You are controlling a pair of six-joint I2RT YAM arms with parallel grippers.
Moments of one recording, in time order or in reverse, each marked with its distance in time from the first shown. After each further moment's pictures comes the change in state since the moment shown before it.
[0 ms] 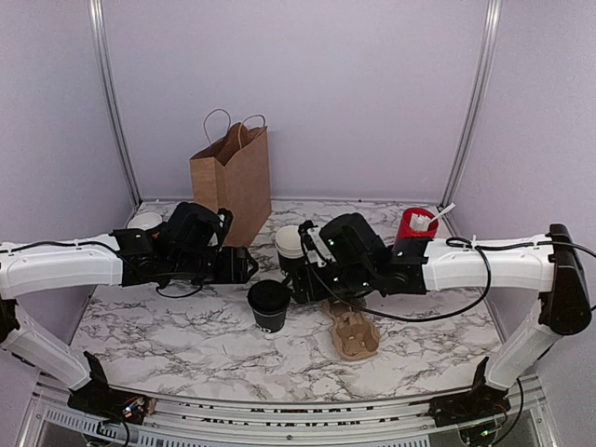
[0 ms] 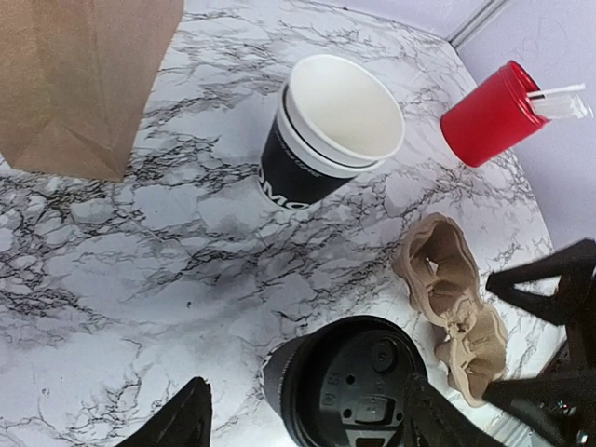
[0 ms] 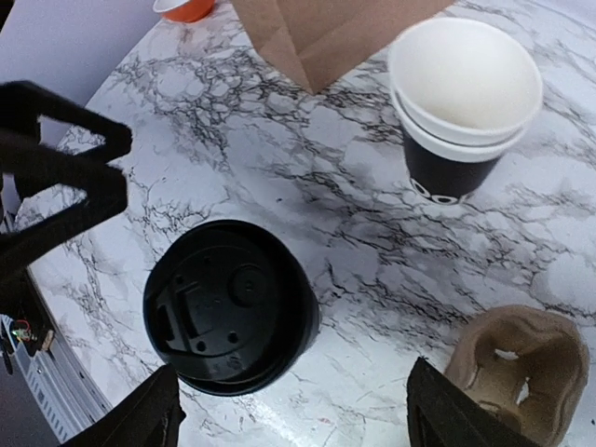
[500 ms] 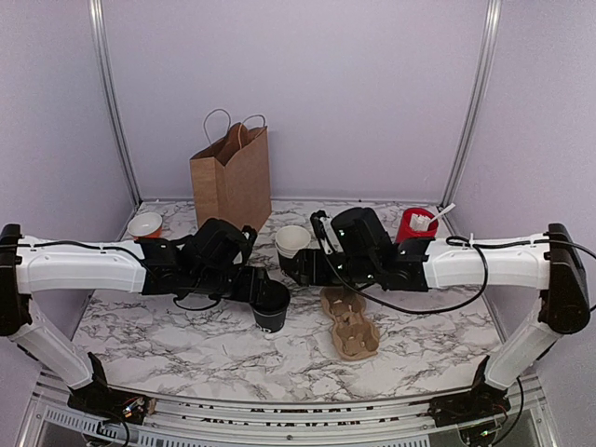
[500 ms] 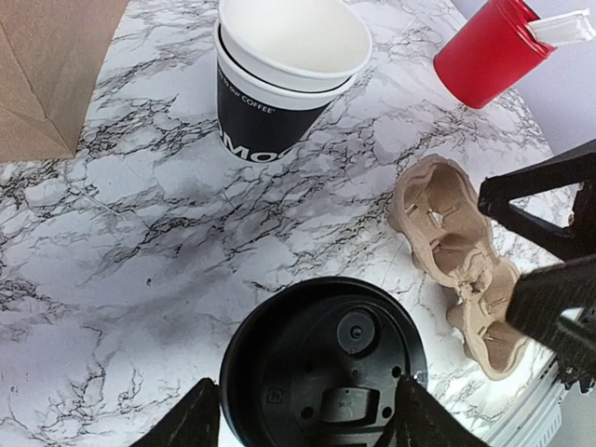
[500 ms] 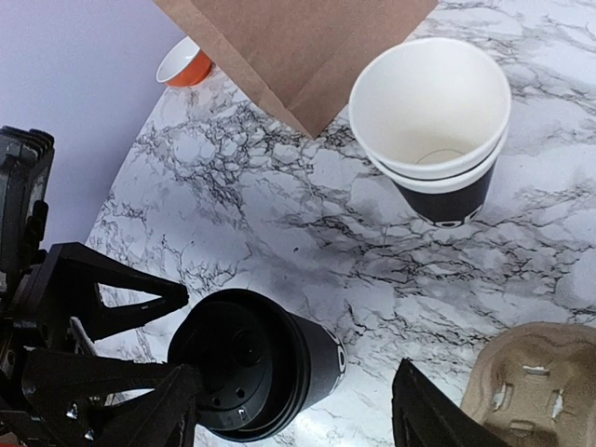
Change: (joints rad) left arm -0.092 0.103 0.023 0.002 -0.014 0.026; right arm -0.054 0.034 -0.023 0.156 -0.067 0.148
